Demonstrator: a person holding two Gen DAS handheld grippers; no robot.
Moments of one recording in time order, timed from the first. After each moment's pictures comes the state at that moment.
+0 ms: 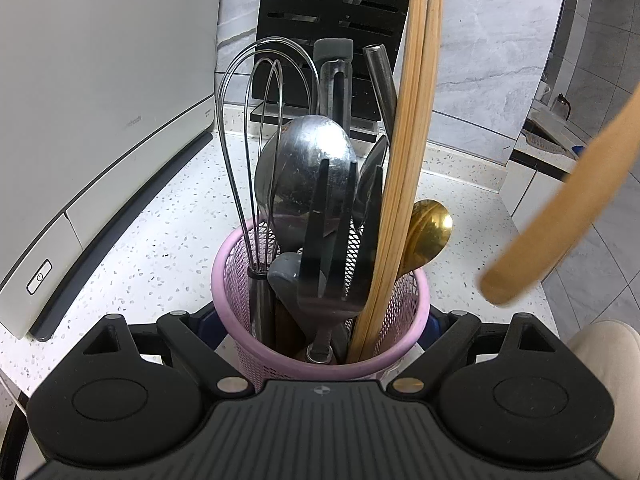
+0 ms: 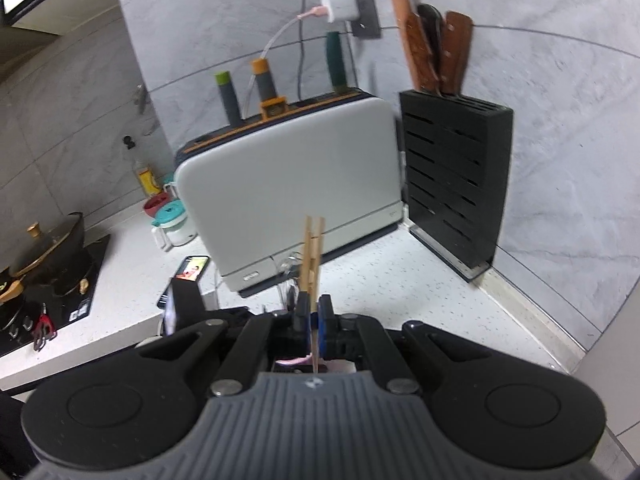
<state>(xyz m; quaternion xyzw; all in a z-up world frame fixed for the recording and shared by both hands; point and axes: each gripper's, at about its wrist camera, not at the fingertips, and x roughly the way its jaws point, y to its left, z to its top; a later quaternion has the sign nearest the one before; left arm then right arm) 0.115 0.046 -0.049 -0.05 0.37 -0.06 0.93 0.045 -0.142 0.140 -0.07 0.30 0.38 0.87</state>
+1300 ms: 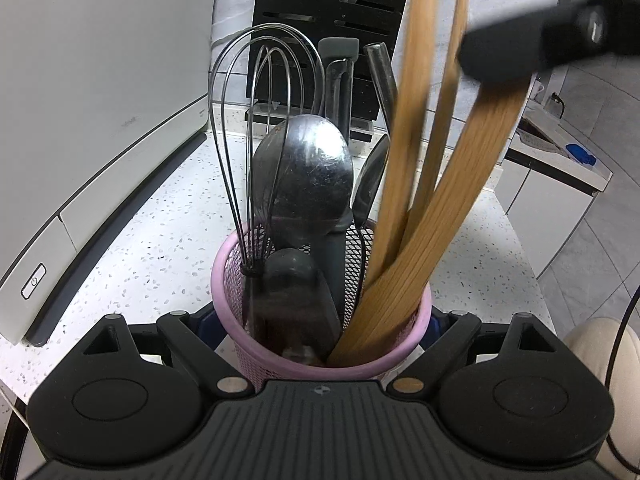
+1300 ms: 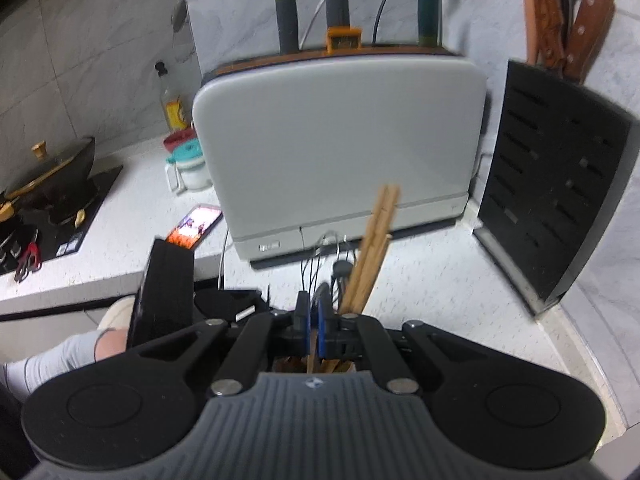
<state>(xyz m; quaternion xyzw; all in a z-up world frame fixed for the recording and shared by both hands) 0.122 0.047 -0.051 -0.05 0.37 -0.07 0.93 0.088 -0.046 0.073 -0.17 0.32 0.43 0.83</state>
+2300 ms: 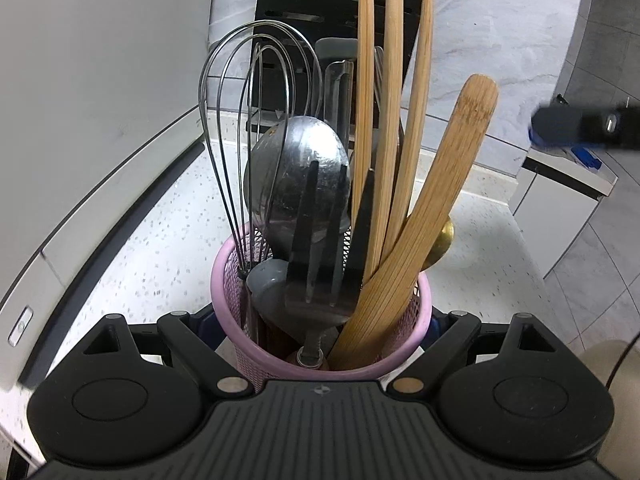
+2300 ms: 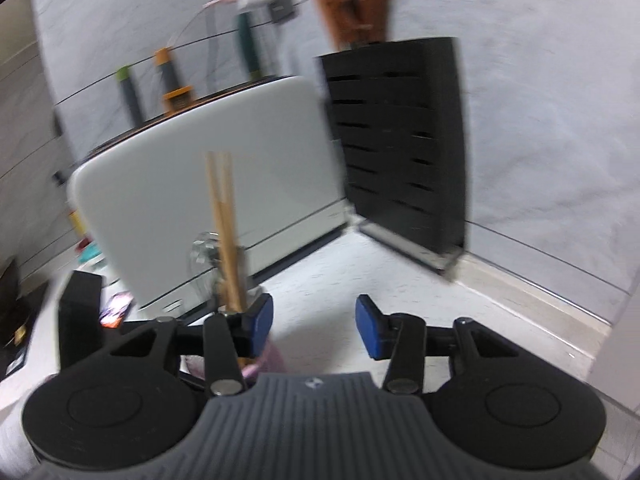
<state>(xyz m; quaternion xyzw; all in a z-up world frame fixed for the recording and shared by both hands) 0.150 0.051 -0.049 -0.05 0.37 -0.07 0.92 0.104 -0.131 0.036 0.00 0.26 0.28 0.92</state>
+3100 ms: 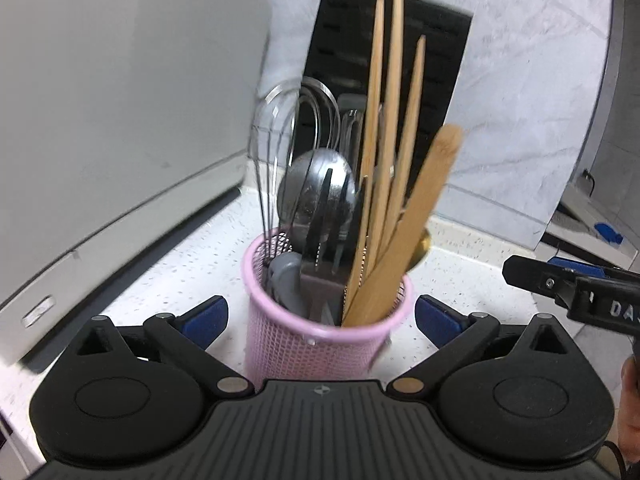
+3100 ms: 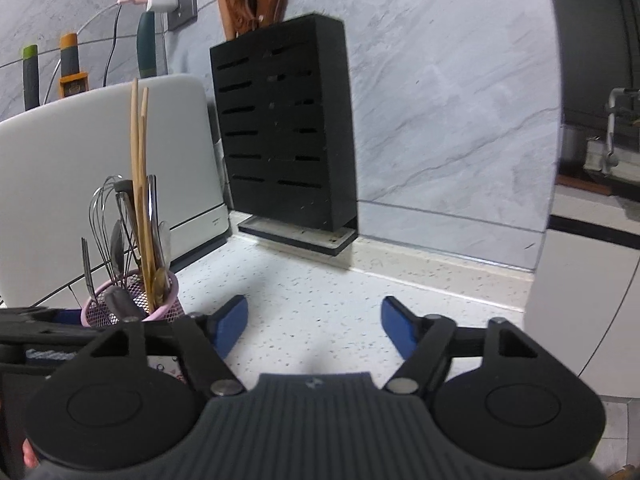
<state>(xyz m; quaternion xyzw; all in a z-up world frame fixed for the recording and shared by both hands) 0.078 0.042 -0.052 -0.10 0.27 0.00 0.96 0.085 -0.132 -0.029 -0.01 0.19 0.10 0.98</state>
